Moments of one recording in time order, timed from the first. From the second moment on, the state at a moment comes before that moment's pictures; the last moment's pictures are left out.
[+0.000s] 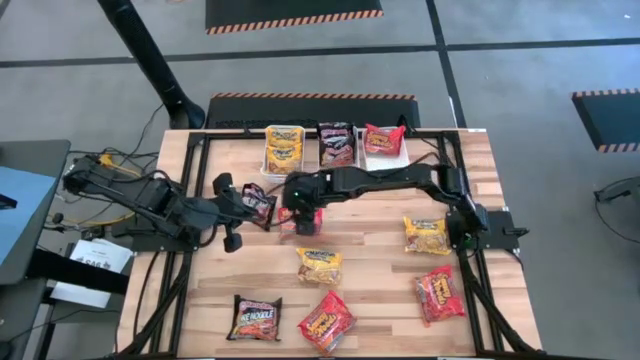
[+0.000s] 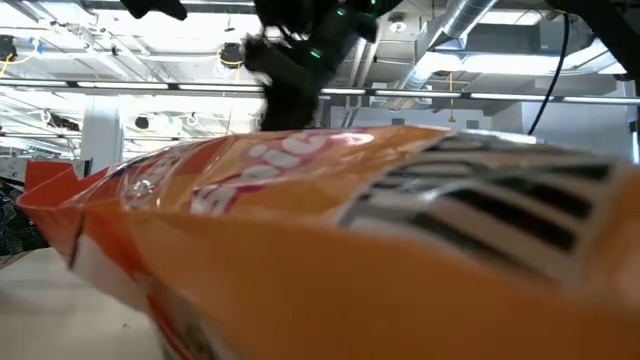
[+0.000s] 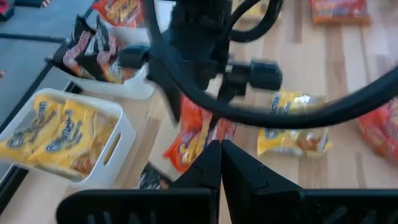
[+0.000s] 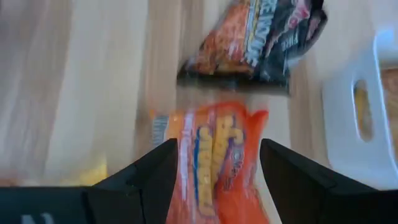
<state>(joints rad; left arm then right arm) -0.36 0.96 1.04 -0.77 -0.57 -0.31 -0.07 2.13 1.83 -0.67 0.03 -0.10</state>
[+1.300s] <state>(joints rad) -0.36 0.97 1.04 -0.80 -0.58 -0.33 -0.05 2.27 1.81 -0.73 0.01 0.08</state>
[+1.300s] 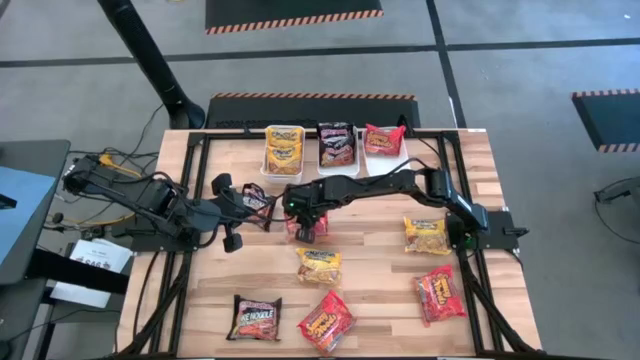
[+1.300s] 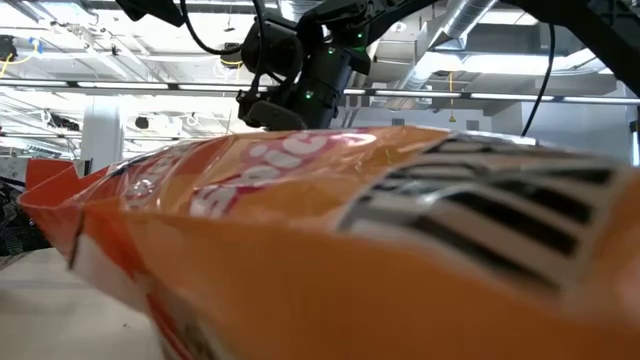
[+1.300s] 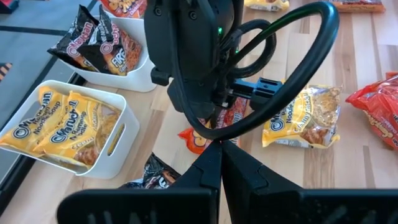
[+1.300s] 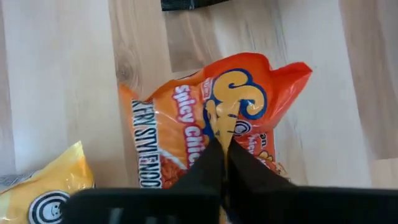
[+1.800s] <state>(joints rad) -0.36 0.97 1.04 -0.79 -0.59 -0.33 0.03 2.08 1.81 -0.97 0.32 0.07</state>
